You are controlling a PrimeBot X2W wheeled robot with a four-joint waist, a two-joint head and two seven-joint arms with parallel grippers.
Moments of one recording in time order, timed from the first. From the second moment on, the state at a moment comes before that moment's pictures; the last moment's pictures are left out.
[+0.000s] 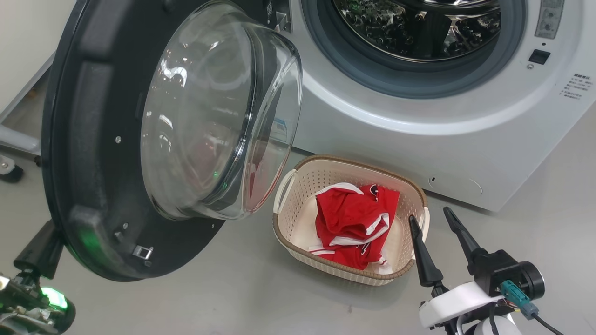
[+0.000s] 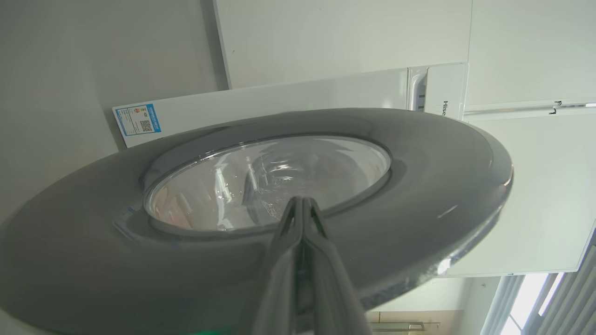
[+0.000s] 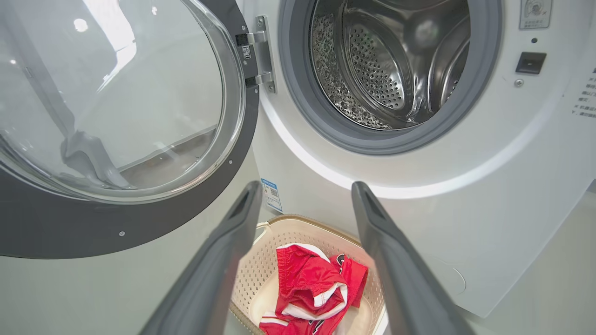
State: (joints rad) left arm -0.04 0.32 0.11 0.08 -2.02 -0.12 0.47; right arm 0.03 -0.05 0.23 0.14 0.19 0.00 -0.26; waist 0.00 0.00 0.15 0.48
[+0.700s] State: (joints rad) left arm 0.00 0.19 0.07 -0.10 -2.03 -0.12 0.70; right arm -0.03 -0.05 0.24 0.14 0.18 0.01 -0.26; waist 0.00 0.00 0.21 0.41
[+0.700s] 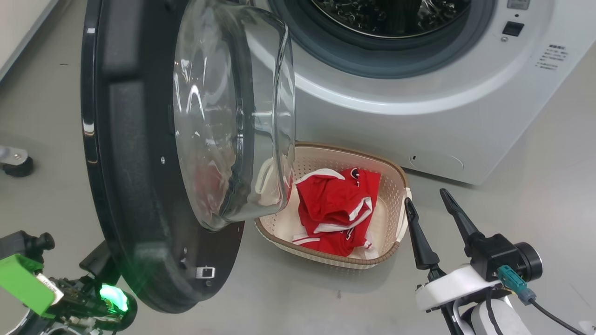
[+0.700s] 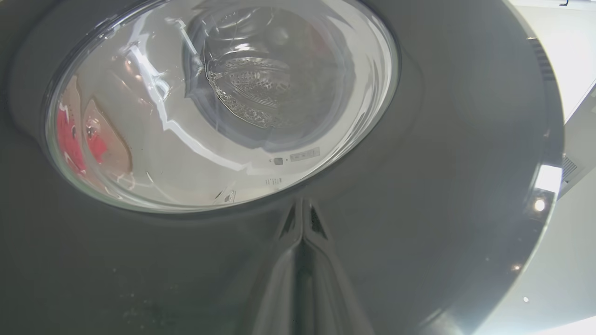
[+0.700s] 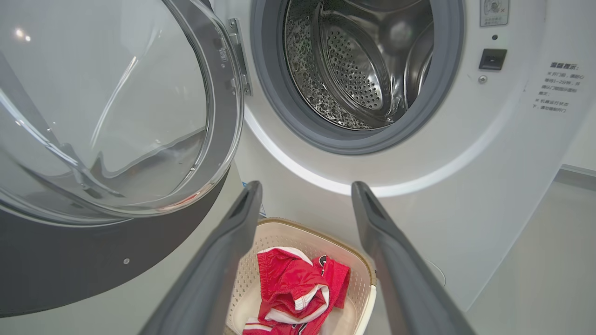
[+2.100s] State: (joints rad) left arm -0.16 0.11 0.09 -0.14 -1.91 -0.12 0.84; right arm -0.16 -0.05 0.34 0.07 0.32 -0.03 -0.26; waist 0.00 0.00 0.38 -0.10
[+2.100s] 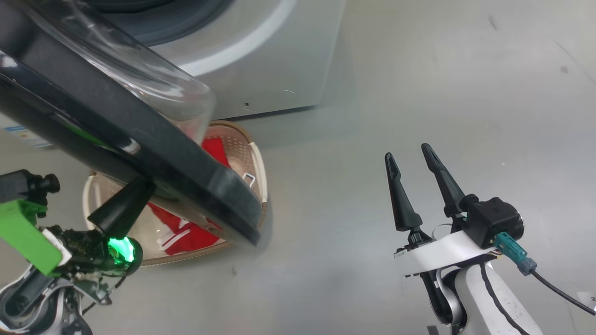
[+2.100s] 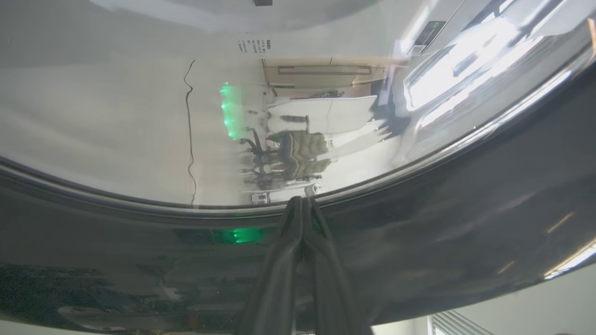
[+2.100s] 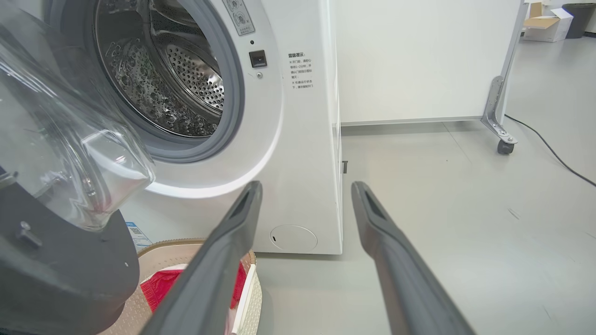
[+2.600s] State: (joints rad) left arm -0.38 0.12 0.12 -0.02 -1.88 -0.12 0.77; right arm -0.19 -0.05 0.38 0.05 0.37 -0.06 -0.26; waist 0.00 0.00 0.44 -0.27
